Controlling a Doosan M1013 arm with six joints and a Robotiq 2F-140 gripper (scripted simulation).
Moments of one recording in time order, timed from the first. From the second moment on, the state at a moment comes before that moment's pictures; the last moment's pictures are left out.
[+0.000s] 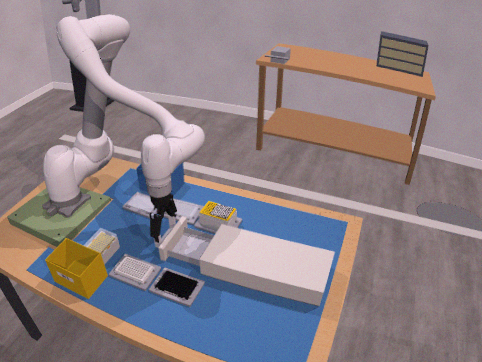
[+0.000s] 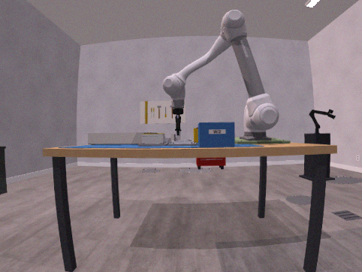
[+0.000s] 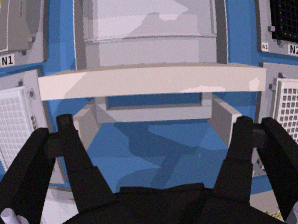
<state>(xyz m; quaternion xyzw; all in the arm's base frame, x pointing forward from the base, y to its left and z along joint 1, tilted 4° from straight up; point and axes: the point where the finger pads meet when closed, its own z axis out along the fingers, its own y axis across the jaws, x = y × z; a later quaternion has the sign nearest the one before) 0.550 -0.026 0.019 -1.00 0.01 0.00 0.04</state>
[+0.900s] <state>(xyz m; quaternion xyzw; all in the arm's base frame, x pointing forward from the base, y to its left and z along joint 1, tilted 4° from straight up) 0.550 -0.026 0.019 -1.00 0.01 0.00 0.04</state>
